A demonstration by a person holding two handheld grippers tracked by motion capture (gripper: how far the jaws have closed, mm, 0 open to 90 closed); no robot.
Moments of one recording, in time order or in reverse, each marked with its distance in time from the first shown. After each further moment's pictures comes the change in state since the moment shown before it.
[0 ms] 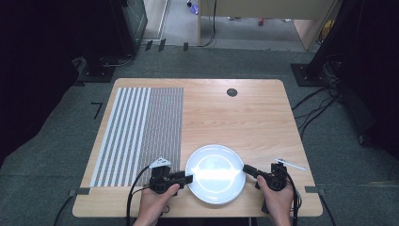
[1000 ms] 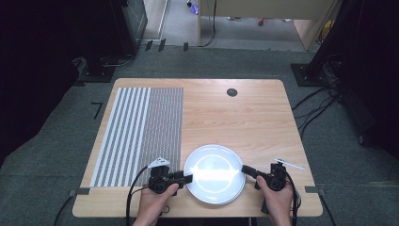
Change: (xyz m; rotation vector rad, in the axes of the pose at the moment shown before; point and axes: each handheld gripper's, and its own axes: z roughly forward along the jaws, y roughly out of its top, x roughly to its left) left arm 0.001 0.001 -0.003 -0.013 -0.016 -0.008; right arm 0.000 -0.001 0.001 0.022 0.032 0.026
